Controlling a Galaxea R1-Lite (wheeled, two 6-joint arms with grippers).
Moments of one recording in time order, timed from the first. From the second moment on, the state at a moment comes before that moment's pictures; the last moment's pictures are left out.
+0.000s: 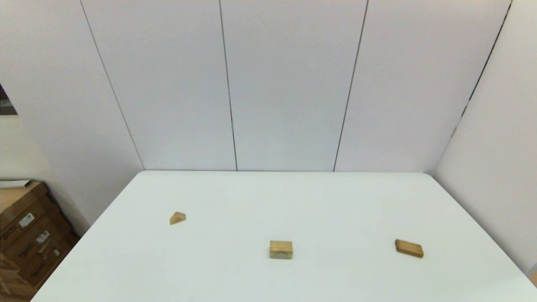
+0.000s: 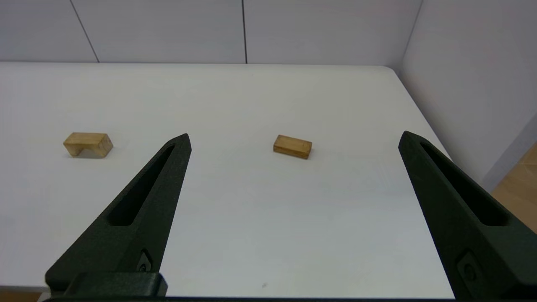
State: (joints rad) left arm -0.01 0.00 -0.05 0.12 -0.01 0.03; right arm 0.00 0.00 -0.02 0.06 0.00 -0.01
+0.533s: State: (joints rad) left arm -0.01 0.00 -0.05 0.12 -0.01 0.03; right arm 0.00 0.05 -0.22 0.28 -0.05 -0.01
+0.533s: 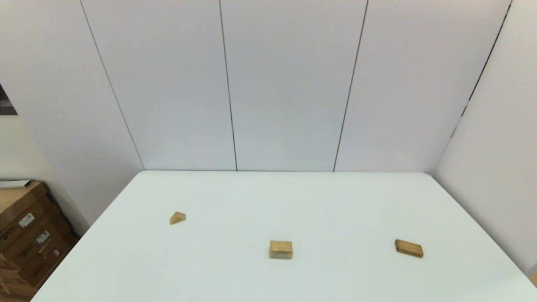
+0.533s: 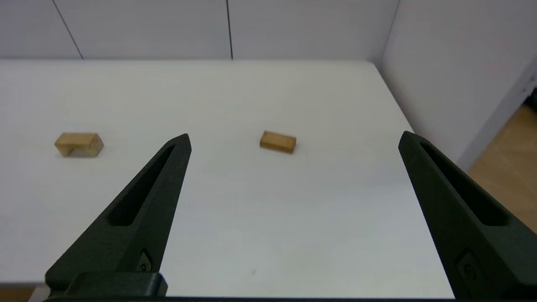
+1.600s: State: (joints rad) left arm -0.01 0.00 -0.05 0.12 -0.01 0.02; right arm 0.00 1.29 -0.54 0.12 0.03 0.08
